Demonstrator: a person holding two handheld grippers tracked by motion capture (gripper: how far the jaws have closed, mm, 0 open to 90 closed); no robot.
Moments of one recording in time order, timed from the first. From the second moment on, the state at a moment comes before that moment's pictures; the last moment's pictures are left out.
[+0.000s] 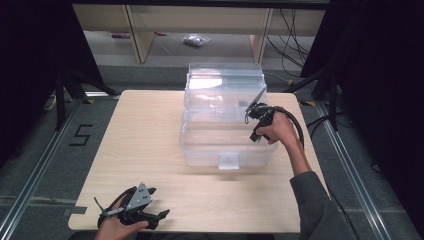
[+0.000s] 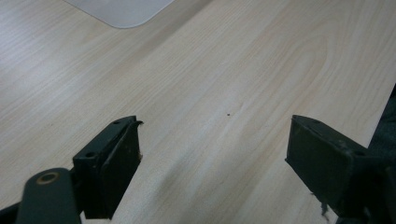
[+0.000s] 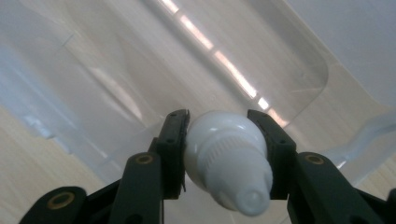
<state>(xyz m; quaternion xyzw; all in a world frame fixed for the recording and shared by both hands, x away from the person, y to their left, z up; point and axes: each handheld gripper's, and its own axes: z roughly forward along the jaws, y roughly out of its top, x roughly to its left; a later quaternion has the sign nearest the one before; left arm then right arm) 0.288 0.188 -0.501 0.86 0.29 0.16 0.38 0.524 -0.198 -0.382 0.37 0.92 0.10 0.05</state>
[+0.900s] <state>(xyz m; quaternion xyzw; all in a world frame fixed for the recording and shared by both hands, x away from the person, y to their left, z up) 0.289 0.189 -0.500 0.86 0.28 0.17 0.38 0.542 -0.197 -0.427 0.42 0.90 0.06 0.03</state>
